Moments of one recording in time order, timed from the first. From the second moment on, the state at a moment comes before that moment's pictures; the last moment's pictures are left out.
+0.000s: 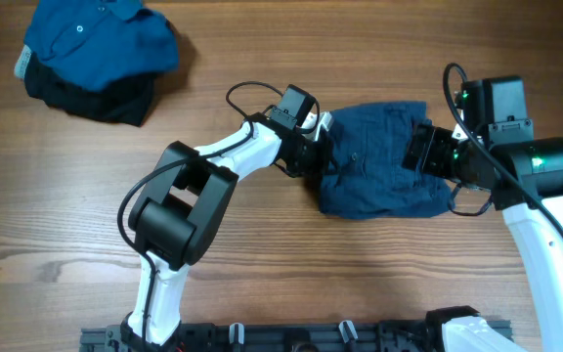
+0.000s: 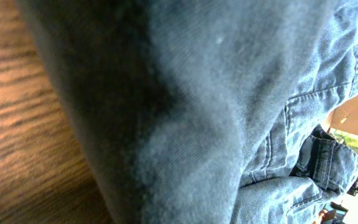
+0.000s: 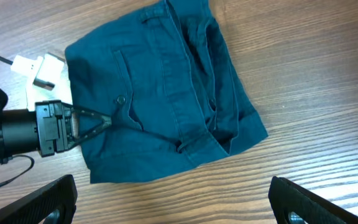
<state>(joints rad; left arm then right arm) -0.58 2.18 1.38 -0.36 0.68 -0.55 0.13 1.25 1.34 -1.22 0.06 0.39</state>
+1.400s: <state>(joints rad) -0.01 2.18 2.19 -0.74 0.08 -0.19 0.13 1.26 1.34 -1.25 0.03 0.39</state>
